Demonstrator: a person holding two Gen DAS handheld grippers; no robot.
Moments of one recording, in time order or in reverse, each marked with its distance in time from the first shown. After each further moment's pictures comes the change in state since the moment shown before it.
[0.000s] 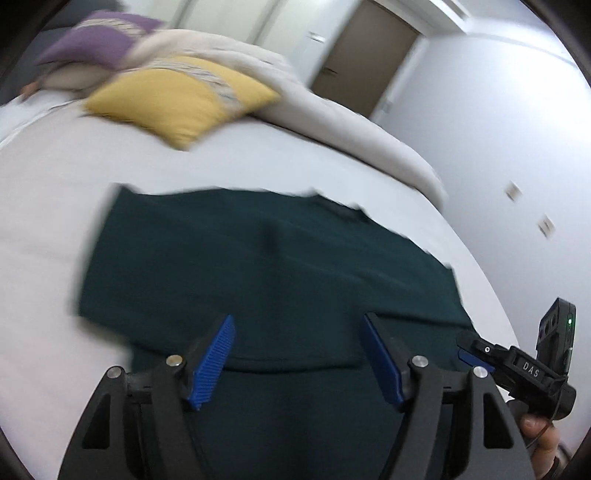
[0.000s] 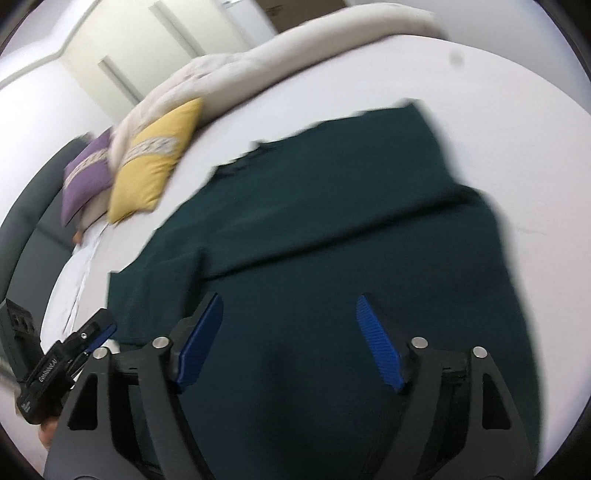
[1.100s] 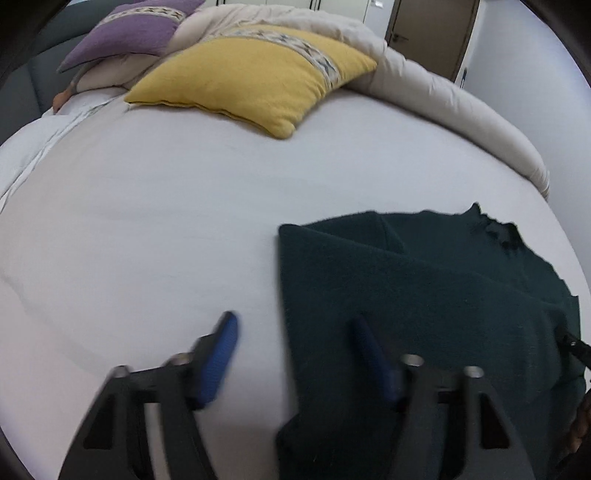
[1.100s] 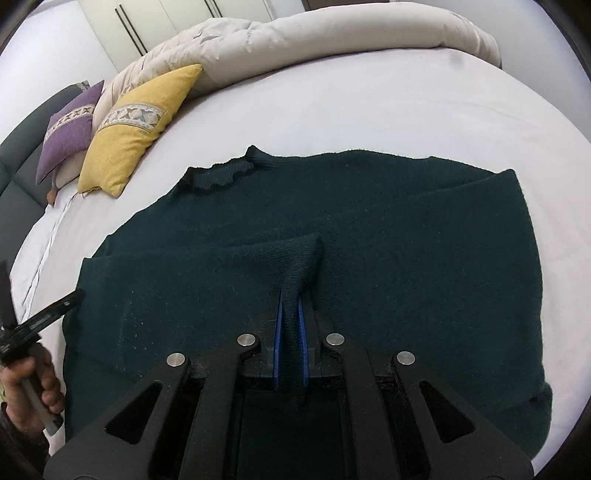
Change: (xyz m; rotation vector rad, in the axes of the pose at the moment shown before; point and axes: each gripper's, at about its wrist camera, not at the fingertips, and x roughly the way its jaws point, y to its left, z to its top) left arm 0.117 0.072 0.078 0.035 0.139 0.355; right arm 0.100 -0.009 0.107 -0.168 0.077 -0.100
